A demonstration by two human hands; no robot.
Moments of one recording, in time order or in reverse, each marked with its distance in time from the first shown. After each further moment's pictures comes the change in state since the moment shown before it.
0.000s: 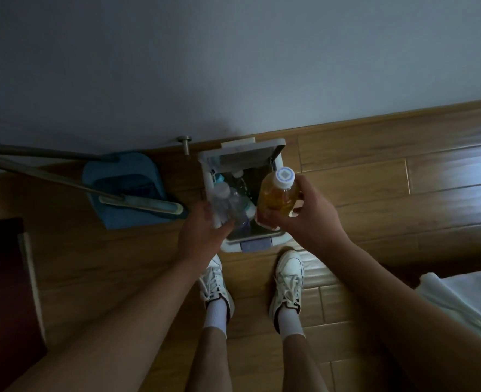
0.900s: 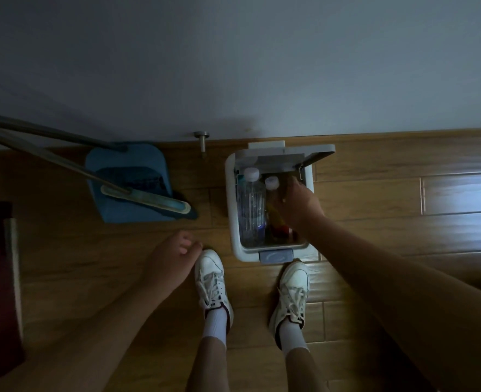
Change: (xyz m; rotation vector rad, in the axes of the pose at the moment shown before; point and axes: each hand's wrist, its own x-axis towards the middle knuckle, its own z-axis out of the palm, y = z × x) left_hand 0.006 -0.090 -0.059 0.205 -0.112 -0.057; right_hand 0.098 0.026 0.085 -0.315 -0.146 0.036
